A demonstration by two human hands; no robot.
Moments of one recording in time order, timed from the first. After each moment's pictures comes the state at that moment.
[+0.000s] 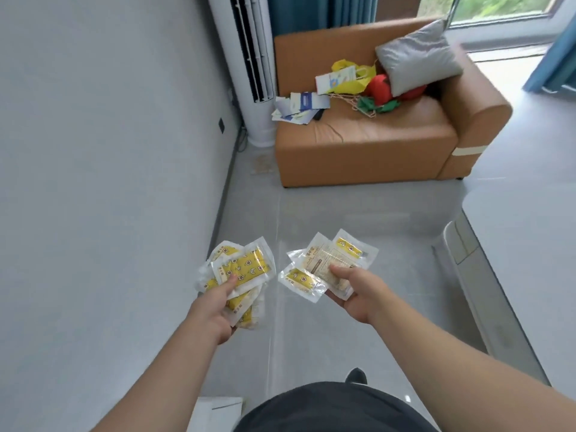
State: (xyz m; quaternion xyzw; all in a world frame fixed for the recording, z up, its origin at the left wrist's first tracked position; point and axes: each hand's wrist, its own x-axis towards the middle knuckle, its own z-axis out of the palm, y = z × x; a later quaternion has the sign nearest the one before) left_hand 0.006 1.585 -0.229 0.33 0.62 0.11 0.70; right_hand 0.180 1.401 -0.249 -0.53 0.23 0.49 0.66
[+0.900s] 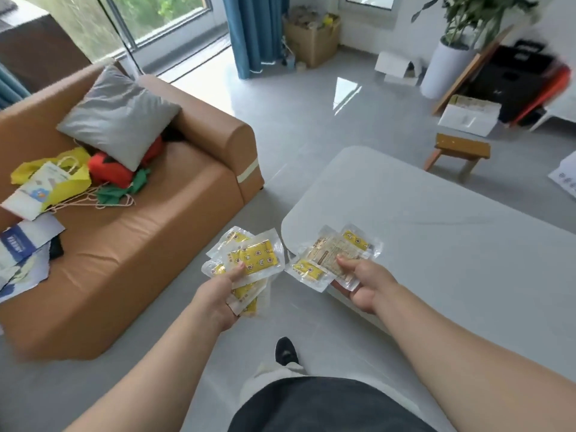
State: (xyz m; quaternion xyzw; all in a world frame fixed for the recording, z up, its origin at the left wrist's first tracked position) left_hand 0.694 1.439 -0.259 0.54 0.41 -0.29 0.68; right_hand 0.640 1.188 -0.272 -0.36 0.46 0.12 0.80
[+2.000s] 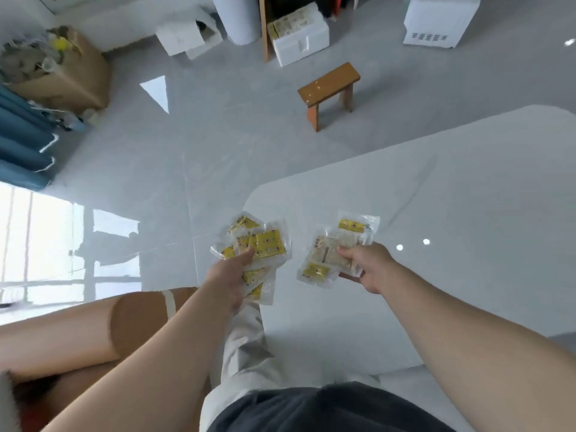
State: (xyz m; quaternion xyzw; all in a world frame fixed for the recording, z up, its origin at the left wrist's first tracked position) left_hand 1.178 1.013 -0.346 0.76 0.17 -0.50 0.37; right_hand 0.947 0.891 -0.371 -0.19 0.66 -0.08 0.72
